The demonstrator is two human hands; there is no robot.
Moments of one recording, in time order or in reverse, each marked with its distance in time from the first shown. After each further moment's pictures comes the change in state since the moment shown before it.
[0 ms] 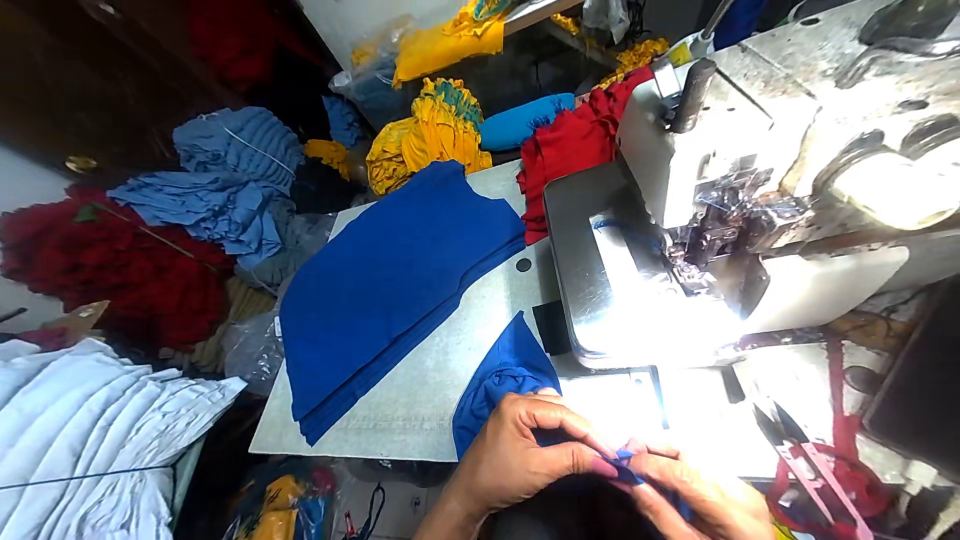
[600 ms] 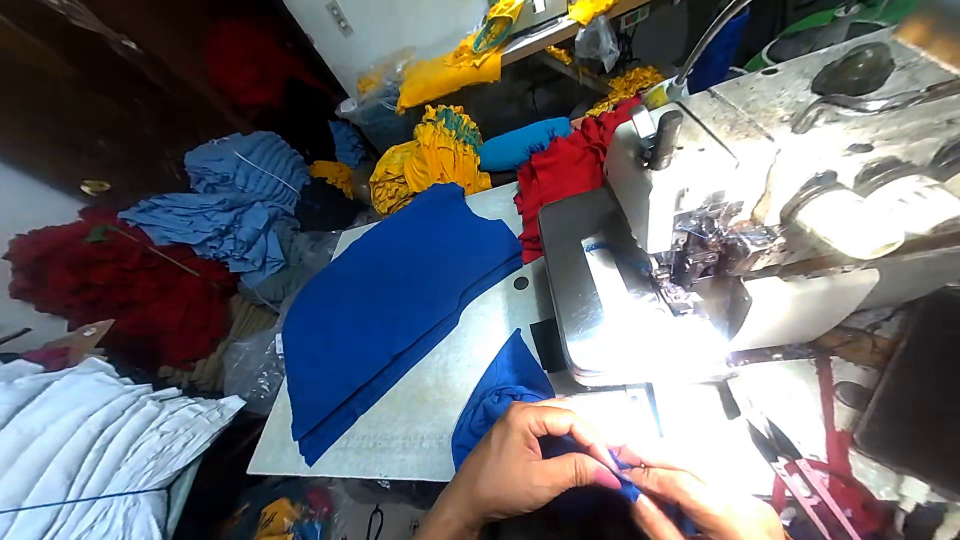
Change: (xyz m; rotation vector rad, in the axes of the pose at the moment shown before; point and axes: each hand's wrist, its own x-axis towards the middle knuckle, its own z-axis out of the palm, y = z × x) left_hand 0.014 0.008 -0.005 0.021 -0.114 0.026; right_hand 0.017 -0.015 -0.003 -0.056 0.022 -0.071
